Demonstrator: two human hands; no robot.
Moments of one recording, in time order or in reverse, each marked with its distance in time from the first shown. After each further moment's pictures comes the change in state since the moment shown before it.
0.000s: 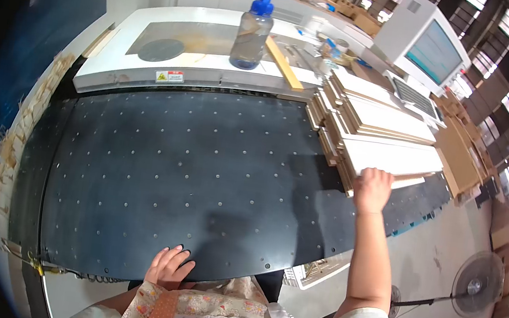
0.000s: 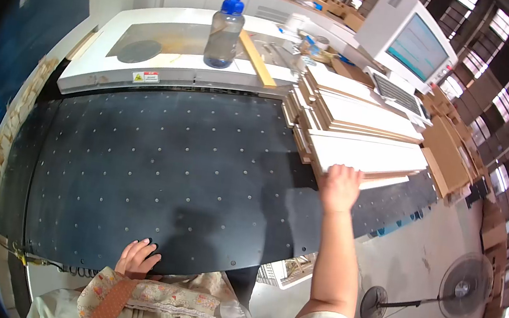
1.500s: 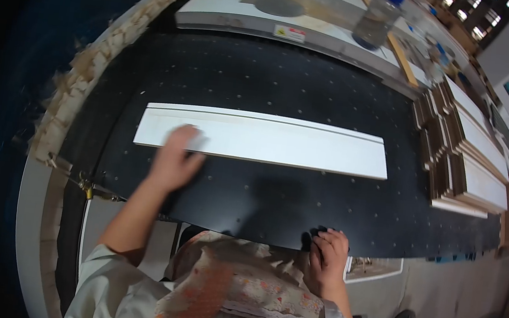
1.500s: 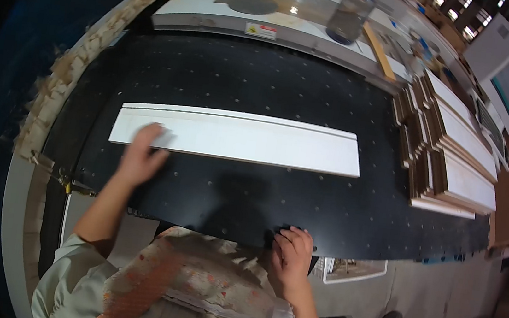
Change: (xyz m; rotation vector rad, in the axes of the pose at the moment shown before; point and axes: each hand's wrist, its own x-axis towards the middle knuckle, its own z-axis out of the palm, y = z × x) left_hand -0.026 -0.143 -0.078 0.014 0.298 -0.442; right_hand -0.183 -0.214 -0.091 1.157 -0.190 -0.280
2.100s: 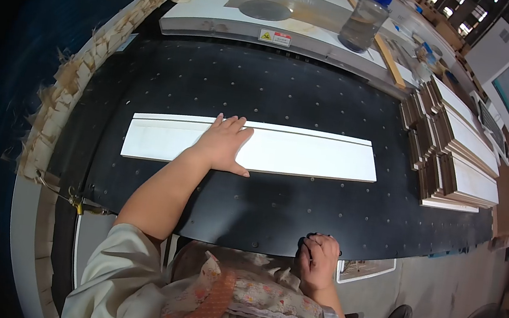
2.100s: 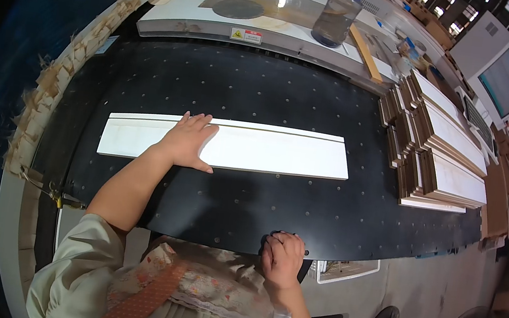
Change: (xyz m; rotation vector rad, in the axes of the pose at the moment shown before) left_hand 0.103 0.044 0.065 0.299 -0.686 0.092; right_hand 0.002 0.001 0.013 -0.113 0.015 0.081
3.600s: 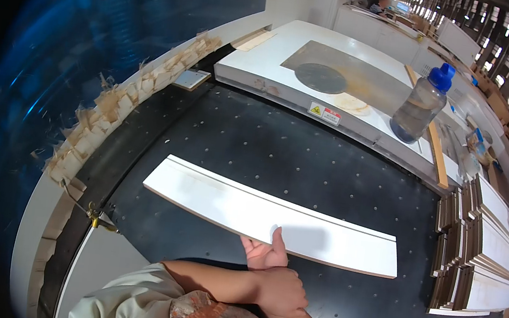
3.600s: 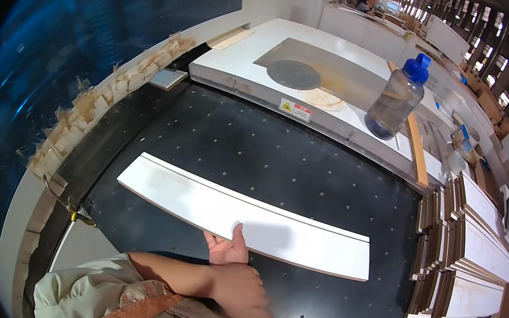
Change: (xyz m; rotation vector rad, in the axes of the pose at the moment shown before) left_hand 0.016 0.119 -0.005 -0.313 0.040 0.682; right_hand 0.180 -0.054 0.148 2.353 -0.173 0.996
